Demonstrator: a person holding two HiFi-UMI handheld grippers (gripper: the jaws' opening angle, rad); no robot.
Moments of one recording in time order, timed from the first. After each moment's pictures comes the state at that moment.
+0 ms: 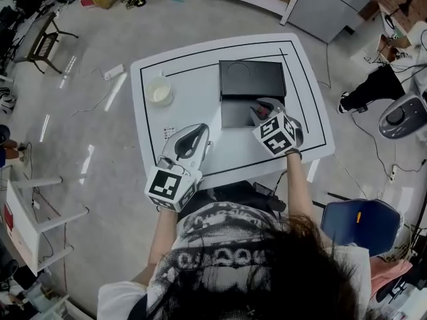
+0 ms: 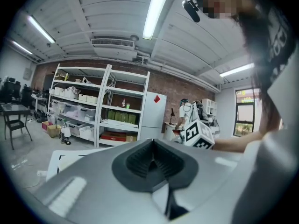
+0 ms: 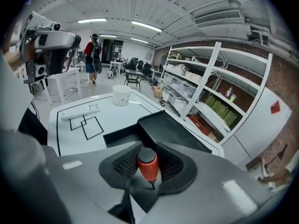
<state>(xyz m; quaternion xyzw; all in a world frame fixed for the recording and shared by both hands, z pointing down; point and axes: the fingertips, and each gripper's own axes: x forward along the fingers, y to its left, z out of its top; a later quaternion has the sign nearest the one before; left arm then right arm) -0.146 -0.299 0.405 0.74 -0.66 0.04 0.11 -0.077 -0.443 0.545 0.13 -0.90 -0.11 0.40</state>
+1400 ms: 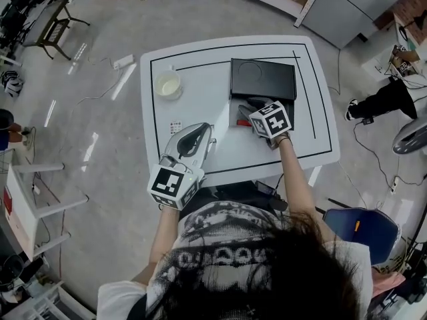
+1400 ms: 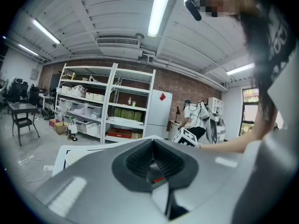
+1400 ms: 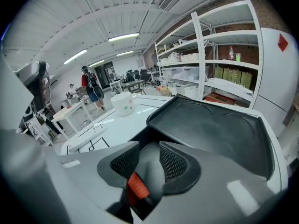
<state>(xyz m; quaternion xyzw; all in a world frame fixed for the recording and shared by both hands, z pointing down) -0.166 -0.294 0.419 0.71 -0.69 0.04 0.13 -0.139 -0.436 0.611 0.07 -0.92 0.11 0.37</state>
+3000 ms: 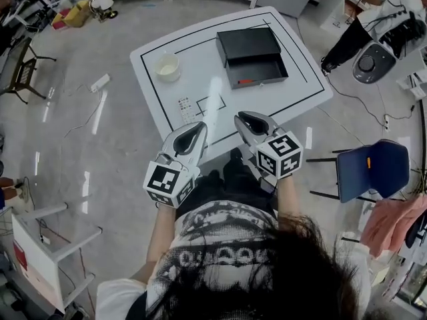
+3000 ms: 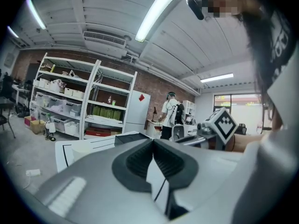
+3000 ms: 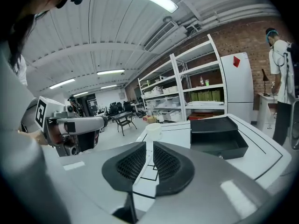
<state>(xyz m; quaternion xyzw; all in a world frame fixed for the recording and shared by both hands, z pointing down) -0.182 -0.115 0.408 0.82 -0.56 0.03 0.12 -0.110 -0.173 0.462 0.24 -0.94 0.15 0.17</state>
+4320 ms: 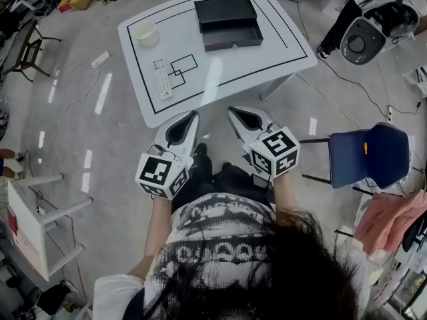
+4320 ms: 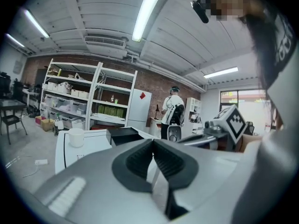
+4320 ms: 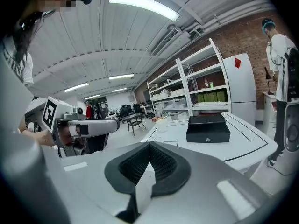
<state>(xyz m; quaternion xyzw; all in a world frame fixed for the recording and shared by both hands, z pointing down) -0.014 -0.029 0.405 0.78 -0.61 0.05 0.13 0.052 -0.070 0.447 0.18 -0.96 0.15 0.15</state>
